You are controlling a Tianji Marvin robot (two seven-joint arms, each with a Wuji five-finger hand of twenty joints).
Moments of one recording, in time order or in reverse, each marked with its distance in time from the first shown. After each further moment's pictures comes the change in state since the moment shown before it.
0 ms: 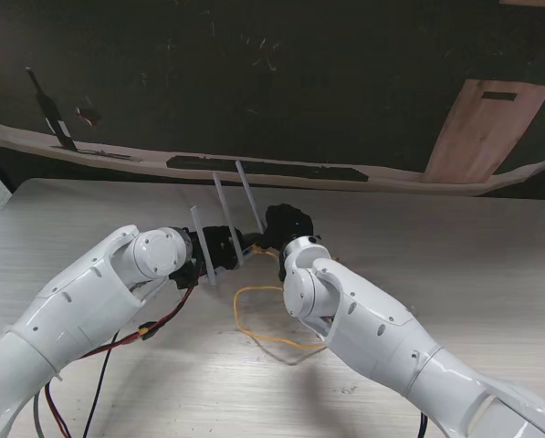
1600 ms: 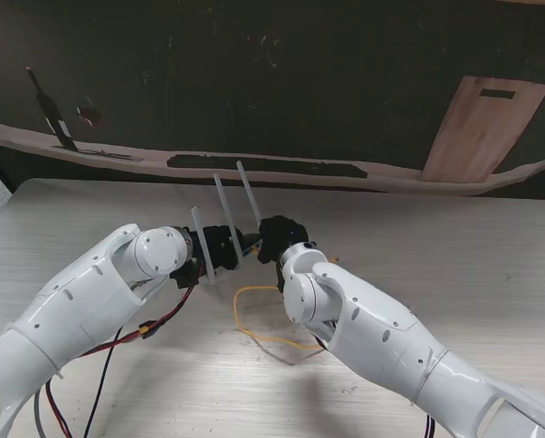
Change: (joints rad) left arm -0.014 -0.003 0.014 0.016 -0.010 -0.002 0.001; right arm -0.003 0.038 -0.040 -0.066 -0.007 0.019 0.126; left_hand 0.000 -0.019 -0.010 0.000 0.002 -0.001 0.008 0.003 0.000 -0.001 0.002 0.015 0.000 0.003 0.000 0.010 0.000 0.004 0.000 0.006; right_hand 0.182 -0.143 0.091 -0.112 0.008 -0.026 0.256 -0.168 0.013 -0.004 -0.016 -0.001 0.000 -0.006 0.053 0.024 0.004 -0.001 0.024 -0.011
